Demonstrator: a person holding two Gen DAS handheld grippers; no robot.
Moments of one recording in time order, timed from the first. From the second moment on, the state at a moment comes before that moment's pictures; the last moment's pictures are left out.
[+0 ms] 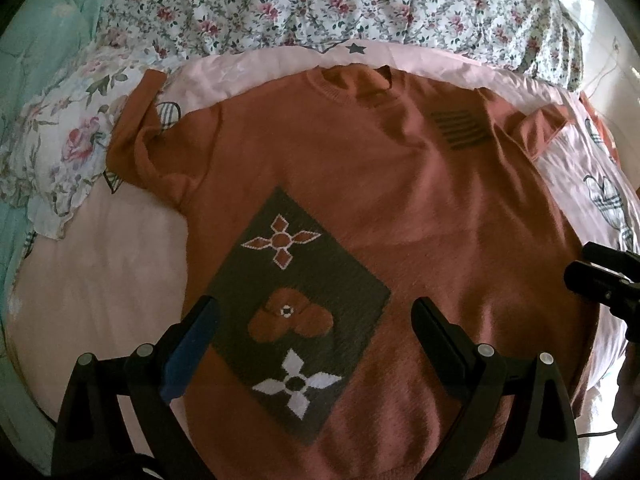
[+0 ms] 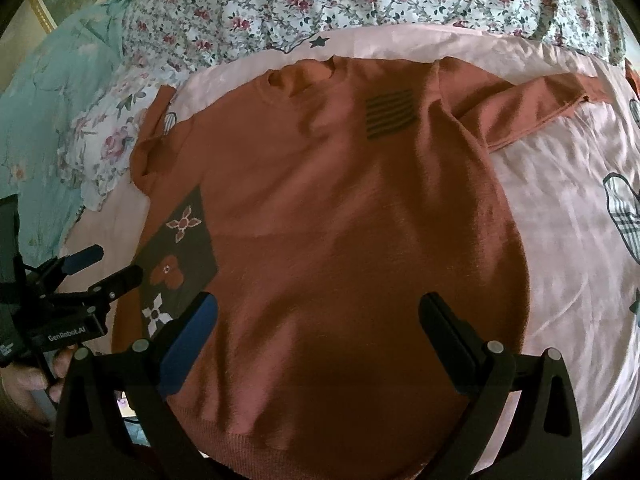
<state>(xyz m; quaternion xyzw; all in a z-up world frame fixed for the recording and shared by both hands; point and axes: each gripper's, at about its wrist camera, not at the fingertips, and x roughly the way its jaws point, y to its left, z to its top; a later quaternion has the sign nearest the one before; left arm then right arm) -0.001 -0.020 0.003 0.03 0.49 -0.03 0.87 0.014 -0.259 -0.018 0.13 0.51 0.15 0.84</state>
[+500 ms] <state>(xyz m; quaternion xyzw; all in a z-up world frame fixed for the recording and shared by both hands) 0.004 -0.024 0.001 0.05 0.49 -0.02 0.87 0.014 -0.260 -0.018 0.12 0.49 0.15 0.85</state>
